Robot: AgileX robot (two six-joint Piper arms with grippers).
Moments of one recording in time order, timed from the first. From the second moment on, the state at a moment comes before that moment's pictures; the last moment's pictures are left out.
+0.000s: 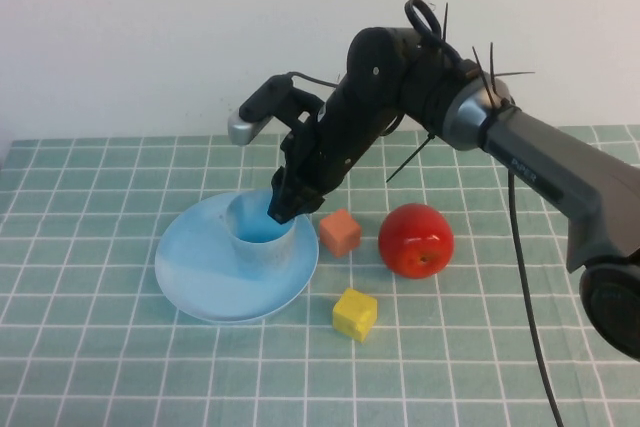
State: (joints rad) right arm 0.60 2.48 -2.34 0.39 1.14 -0.61; left arm 0.01 -0.01 0.02 -0.13 0.38 -0.04
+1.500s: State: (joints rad) right arm 0.59 1.22 -1.71 -0.14 1.29 -0.25; left arm 0.01 -0.01 0.02 -0.13 0.38 -0.04
